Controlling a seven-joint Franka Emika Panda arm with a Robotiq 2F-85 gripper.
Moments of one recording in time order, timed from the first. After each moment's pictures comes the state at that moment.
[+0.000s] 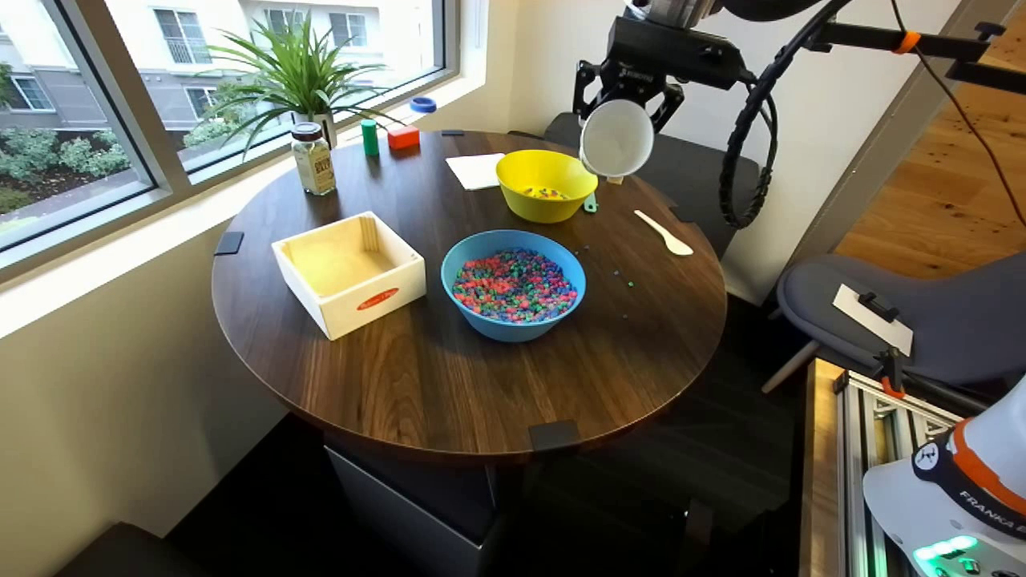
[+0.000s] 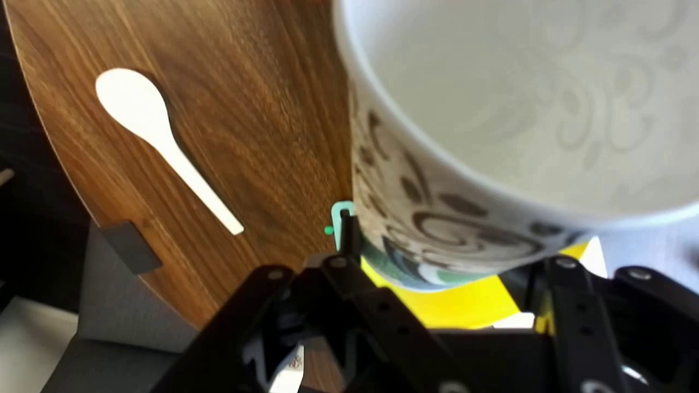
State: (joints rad) arm -0.03 -0.06 -0.03 -1.98 -0.13 2.13 1.07
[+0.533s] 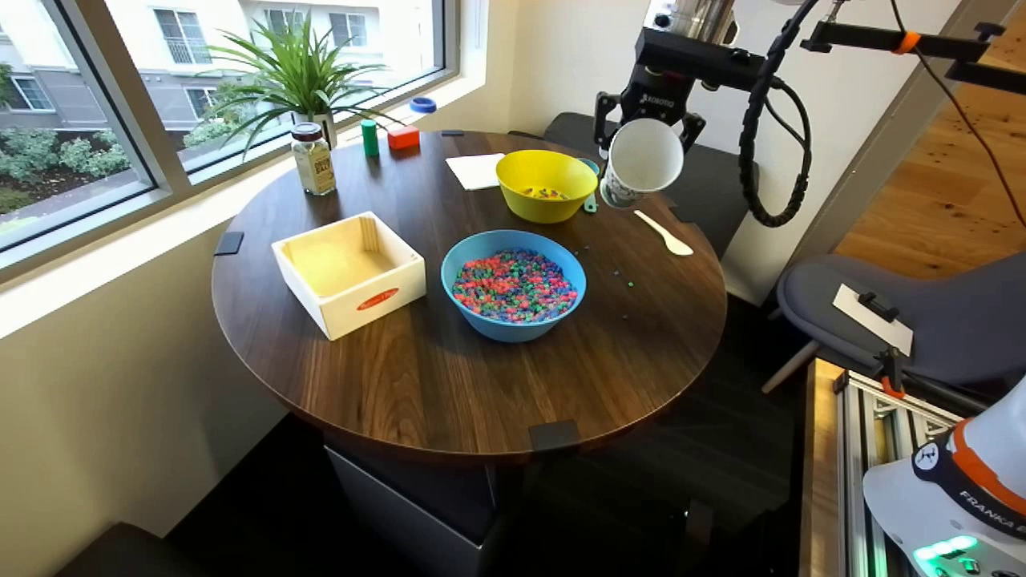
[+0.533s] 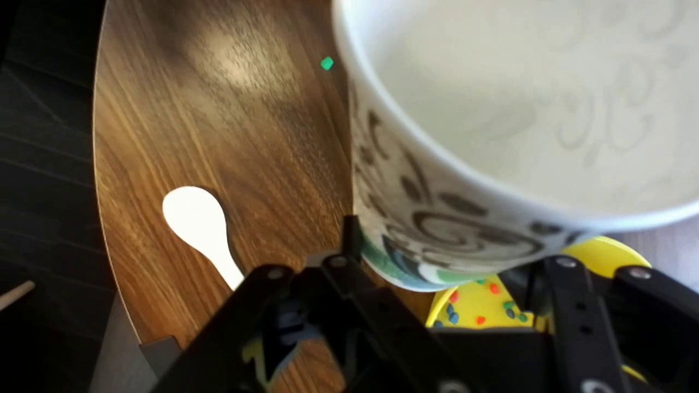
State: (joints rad) arm -0.06 -0.07 -0.06 -2.02 0.11 1.99 0.92
